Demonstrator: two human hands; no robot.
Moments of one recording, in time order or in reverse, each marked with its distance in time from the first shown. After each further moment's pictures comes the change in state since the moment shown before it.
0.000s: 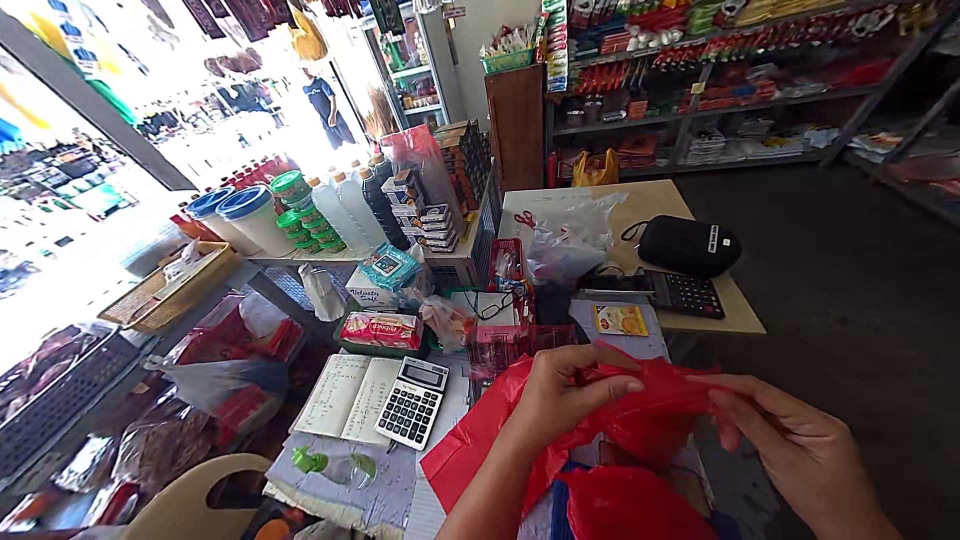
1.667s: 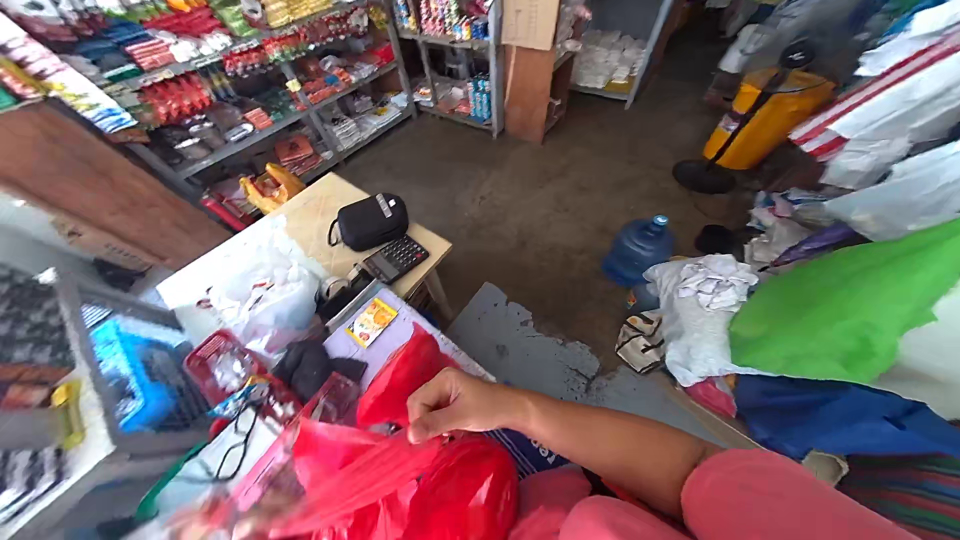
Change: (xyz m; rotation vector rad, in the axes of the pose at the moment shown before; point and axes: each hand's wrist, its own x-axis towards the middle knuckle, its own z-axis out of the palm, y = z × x) left_hand -0.038 -0.024 -0.002 -0.445 0.379 -0.548; right_hand -0.038 0.037 0.007 0.366 -0.137 0.216
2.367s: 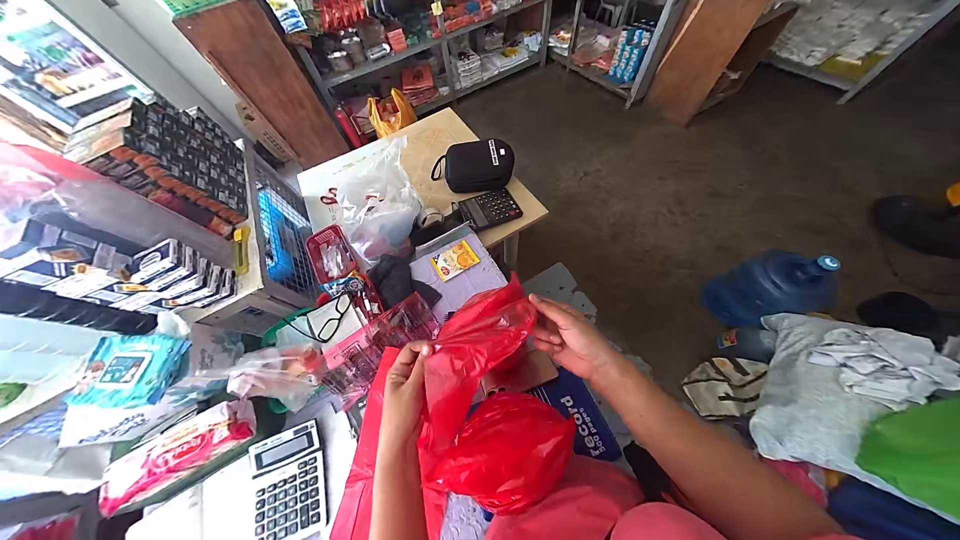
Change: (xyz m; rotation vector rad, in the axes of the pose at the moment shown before) left_hand 0.030 -0.077 -0.016 0.209 -0.187 -0.115; right_hand -0.004 0.012 -0.038 0.438 0.535 0.493
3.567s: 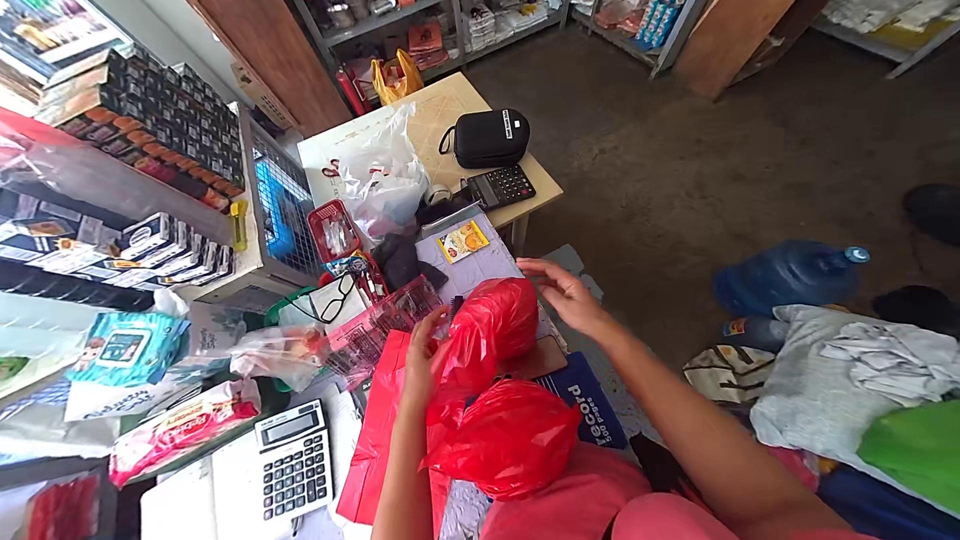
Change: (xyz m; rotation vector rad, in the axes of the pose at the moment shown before) left_hand 0.037 -0.067 -0.031 0.532 -0.120 0.078; right_hand 0.067 0.019 -0.053 -0.792 -0.093 -0.461
